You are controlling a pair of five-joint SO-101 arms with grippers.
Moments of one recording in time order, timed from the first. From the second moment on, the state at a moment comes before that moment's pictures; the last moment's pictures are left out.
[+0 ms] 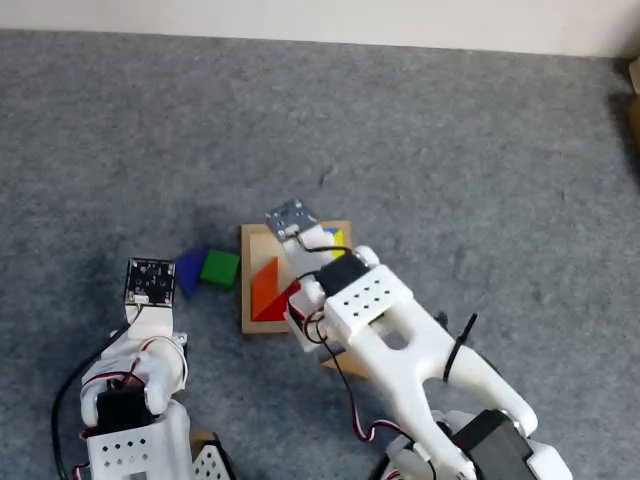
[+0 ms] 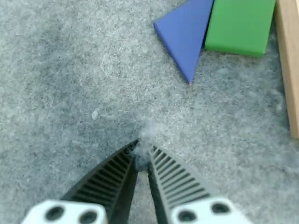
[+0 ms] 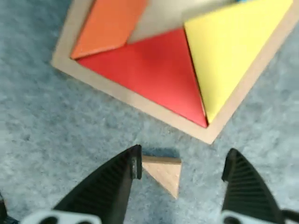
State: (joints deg) left arm -17.9 -104.1 96.0 74.8 -8.0; right arm -43.5 -17.3 37.4 69.1 -2.1
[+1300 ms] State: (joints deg) left arm -17.9 -104.1 96.0 74.8 -8.0; right arm -47.2 -30.9 58.7 60.7 -0.1
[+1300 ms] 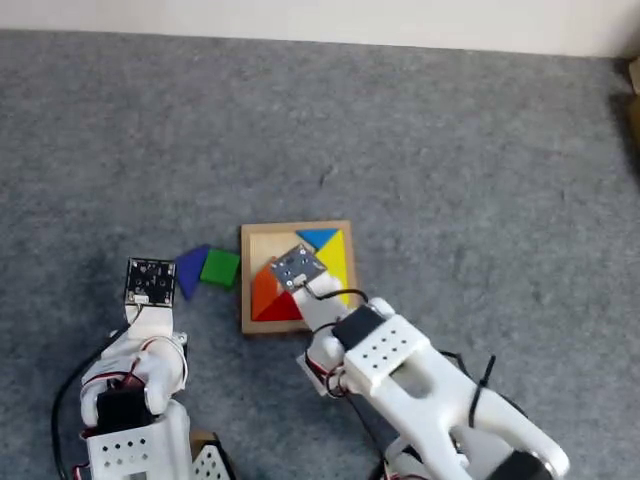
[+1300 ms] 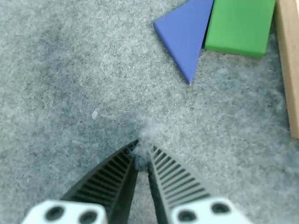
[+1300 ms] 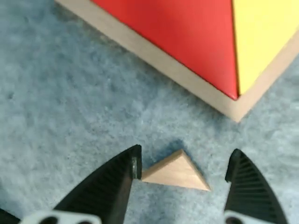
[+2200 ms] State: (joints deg) left arm -17.9 -104.1 96.0 74.8 -8.0; right arm -44.8 -23.6 62.0 61.4 13.1
